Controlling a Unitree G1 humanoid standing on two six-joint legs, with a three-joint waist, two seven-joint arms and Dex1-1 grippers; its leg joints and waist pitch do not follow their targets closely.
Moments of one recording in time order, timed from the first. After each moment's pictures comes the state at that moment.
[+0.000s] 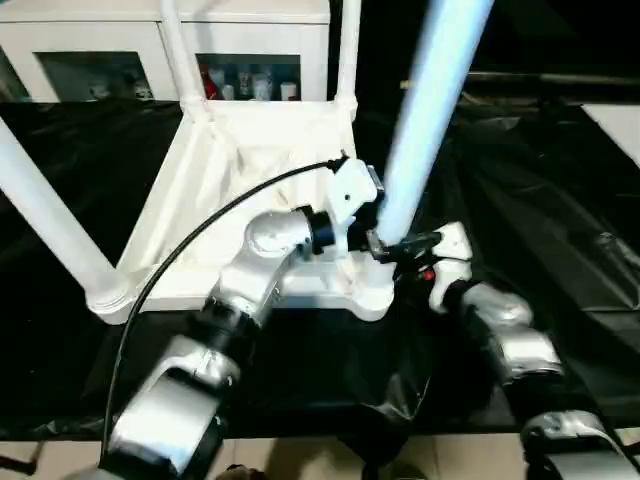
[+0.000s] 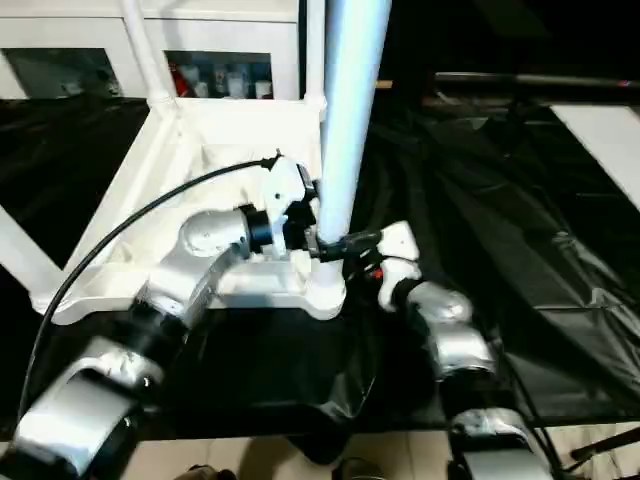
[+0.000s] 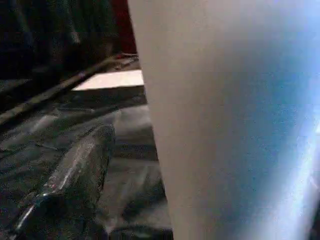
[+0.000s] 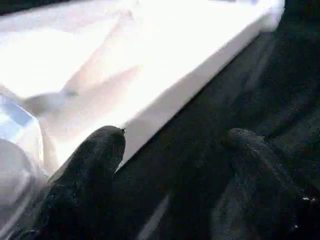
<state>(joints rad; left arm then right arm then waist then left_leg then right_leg) -0.77 0.13 -0.23 0.60 -0.21 -0.10 -1.03 -0.46 -0.27 -0.04 0.58 0.14 0.00 0.69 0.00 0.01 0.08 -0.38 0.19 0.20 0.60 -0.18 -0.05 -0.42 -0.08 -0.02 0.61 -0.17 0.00</state>
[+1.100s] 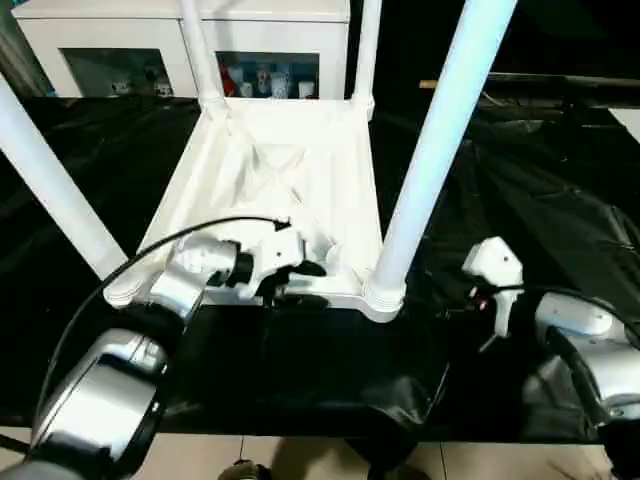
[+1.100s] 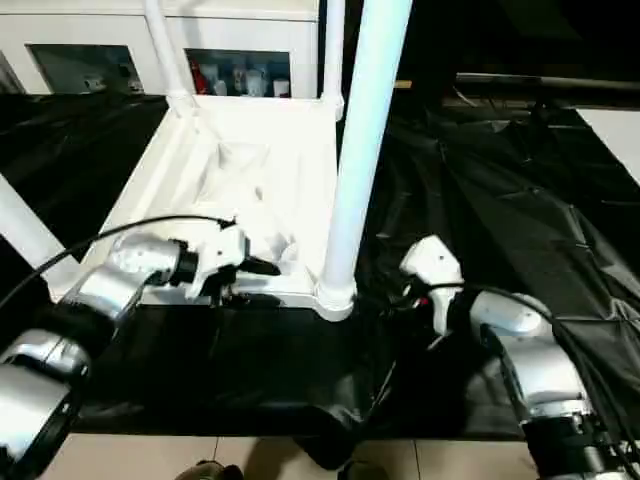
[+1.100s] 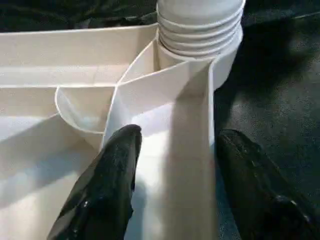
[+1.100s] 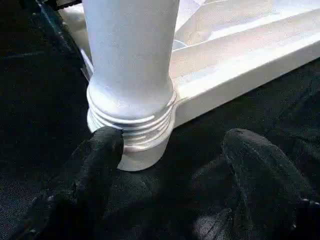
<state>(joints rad) -0.82 0.34 -0.34 0.98 0.03 -0.27 -1.22 -0.24 -0.52 0.07 0.13 0.16 0.21 0.95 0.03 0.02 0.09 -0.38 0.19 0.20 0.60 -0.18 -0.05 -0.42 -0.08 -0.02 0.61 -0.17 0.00</state>
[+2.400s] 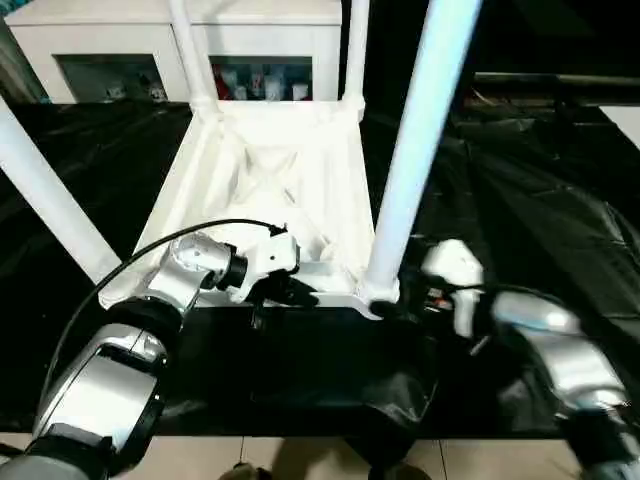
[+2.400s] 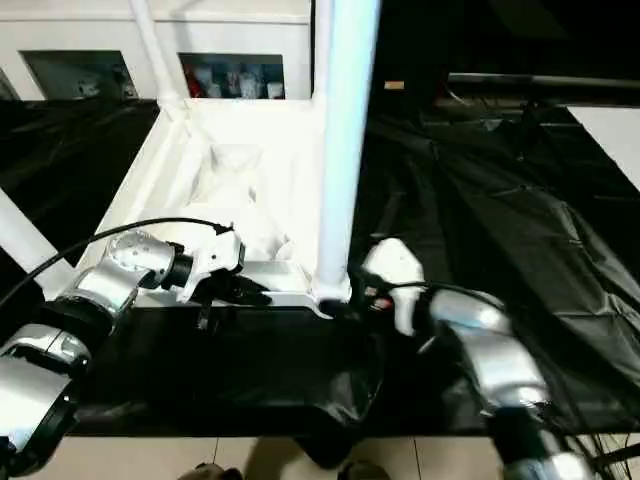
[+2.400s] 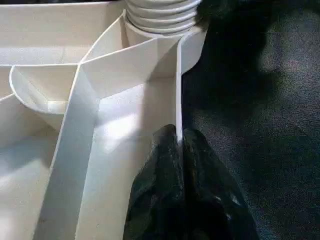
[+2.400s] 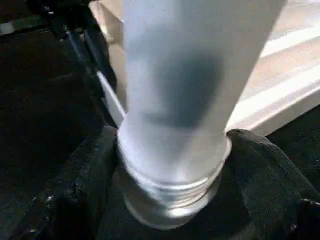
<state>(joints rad) -0.81 0.35 -0.31 1.02 0.06 -0.29 -1.31 -0.32 -0.40 0.16 0.23 0.14 0.18 0.90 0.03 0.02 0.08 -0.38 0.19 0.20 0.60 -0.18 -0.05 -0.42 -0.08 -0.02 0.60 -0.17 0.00</state>
